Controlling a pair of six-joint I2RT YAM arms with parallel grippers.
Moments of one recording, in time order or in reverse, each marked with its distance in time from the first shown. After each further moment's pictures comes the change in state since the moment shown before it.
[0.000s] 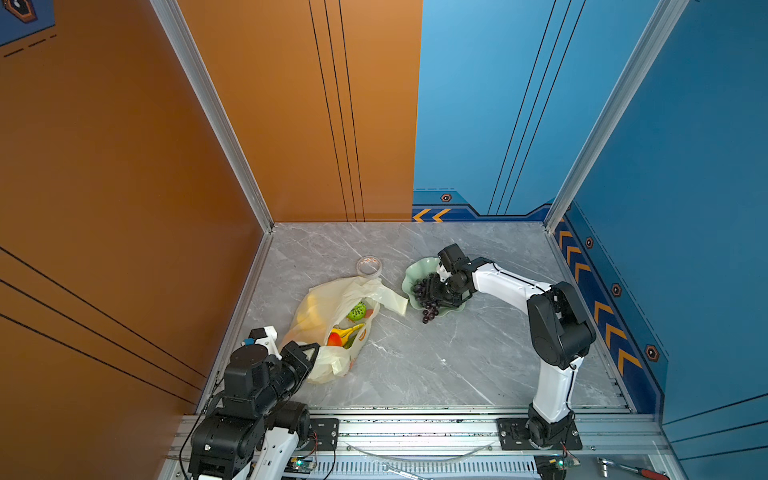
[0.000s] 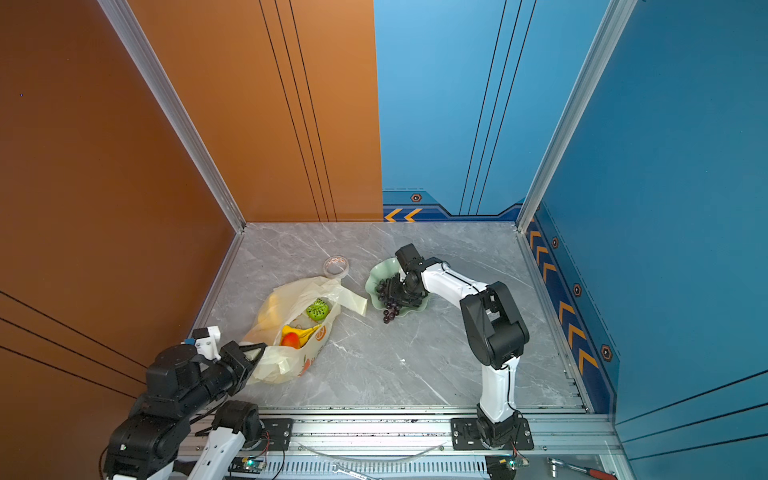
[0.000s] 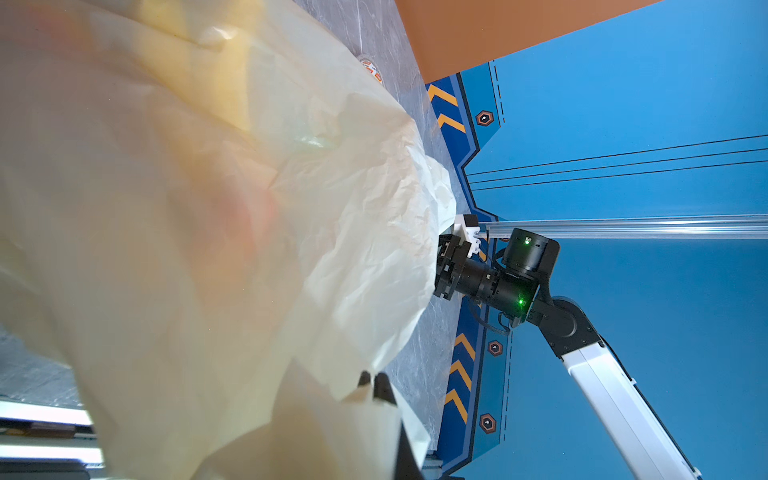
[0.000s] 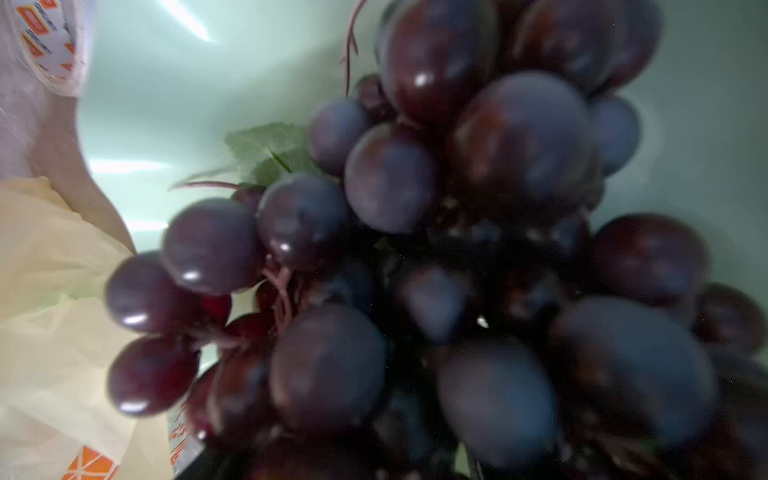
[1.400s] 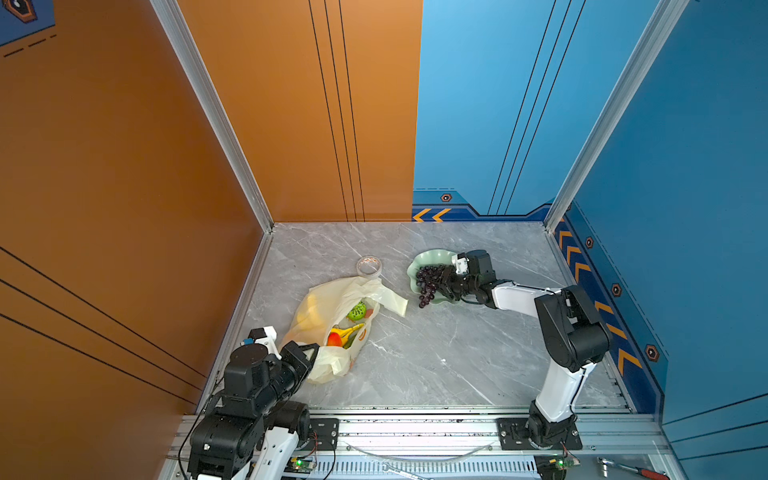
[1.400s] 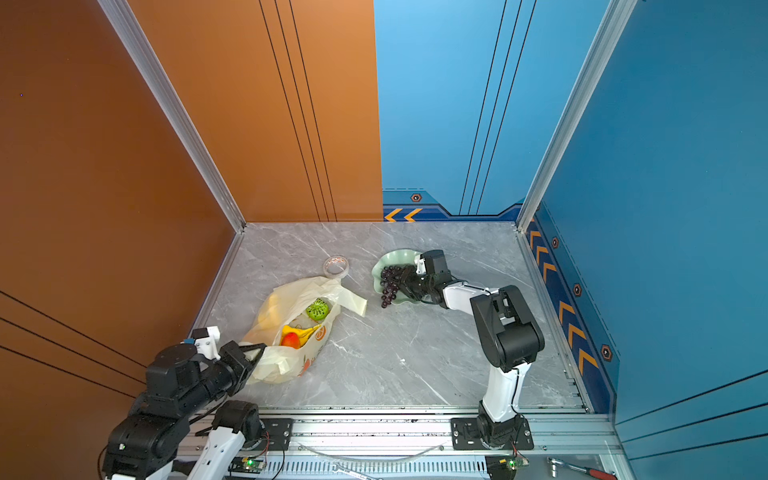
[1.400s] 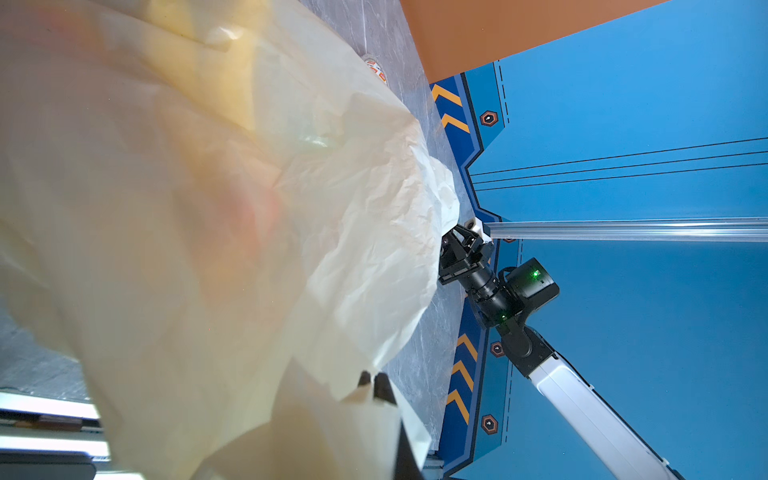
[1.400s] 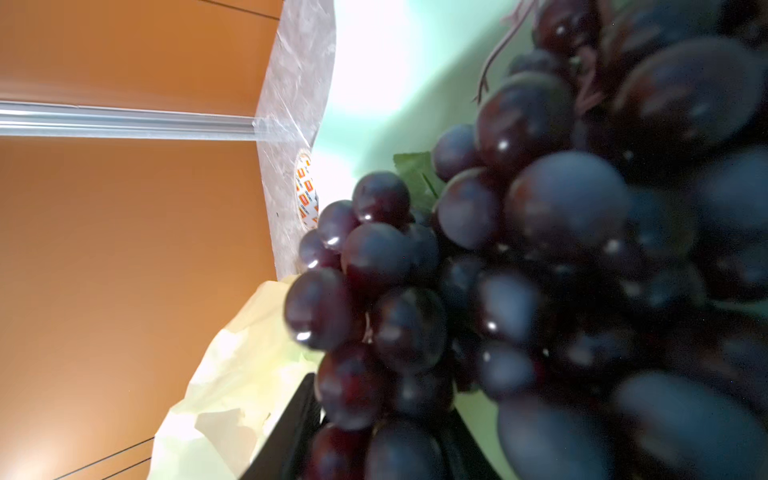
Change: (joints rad) left arm 0.000 0.009 0.011 -0.014 -0.006 0.000; right arm -0.161 -0.077 -0.359 0.852 -0.299 0.430
